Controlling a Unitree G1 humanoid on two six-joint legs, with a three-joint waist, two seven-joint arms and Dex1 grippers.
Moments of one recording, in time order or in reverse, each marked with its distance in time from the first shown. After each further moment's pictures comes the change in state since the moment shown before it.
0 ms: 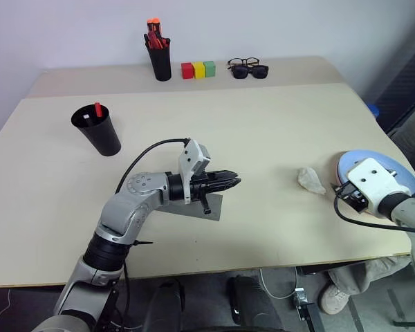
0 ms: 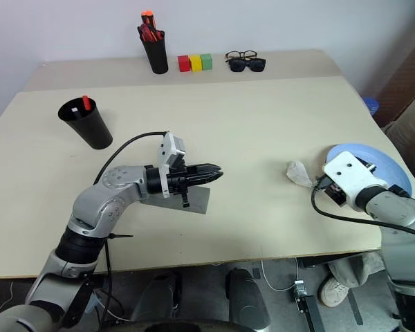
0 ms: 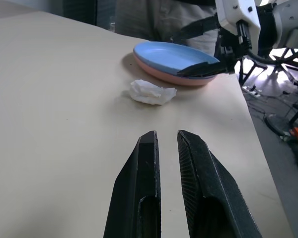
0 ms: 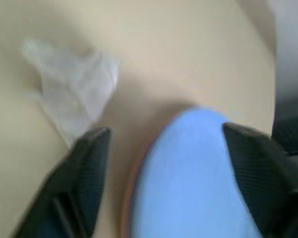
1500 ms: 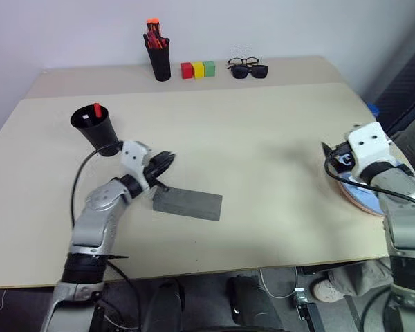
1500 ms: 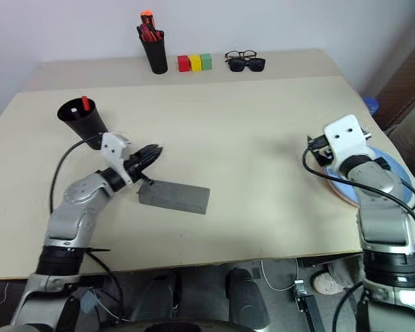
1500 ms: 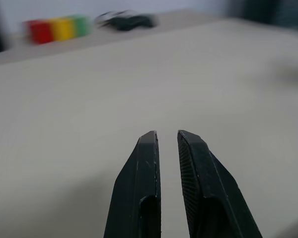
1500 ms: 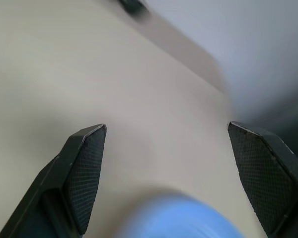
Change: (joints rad) left arm 0.204 0.063 0.286 0.176 0.178 -0.341 0.321; right arm -0.314 0.139 0.025 0.257 0.119 -0.127 -0.145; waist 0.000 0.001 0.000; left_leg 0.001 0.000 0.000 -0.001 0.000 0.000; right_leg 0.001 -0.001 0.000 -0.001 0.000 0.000
